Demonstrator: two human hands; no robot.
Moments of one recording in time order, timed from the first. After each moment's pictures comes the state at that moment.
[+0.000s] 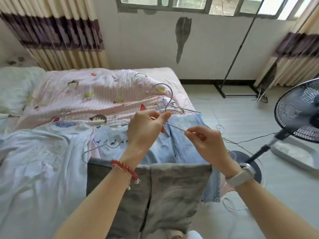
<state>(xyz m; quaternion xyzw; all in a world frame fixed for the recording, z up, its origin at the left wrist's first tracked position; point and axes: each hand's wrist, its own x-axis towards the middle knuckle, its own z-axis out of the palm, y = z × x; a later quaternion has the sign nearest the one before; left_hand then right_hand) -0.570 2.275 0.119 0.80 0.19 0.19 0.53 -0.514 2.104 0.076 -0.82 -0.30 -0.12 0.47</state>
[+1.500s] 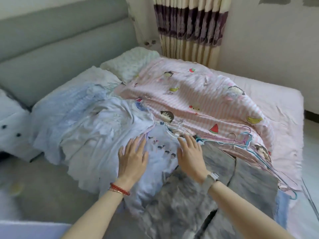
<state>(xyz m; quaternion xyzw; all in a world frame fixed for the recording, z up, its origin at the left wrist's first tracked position) -0.542 2.356 -0.031 0.84 0.52 0.14 0.05 -0.354 2.297 -0.038 -0.77 -0.60 0.10 0.18</state>
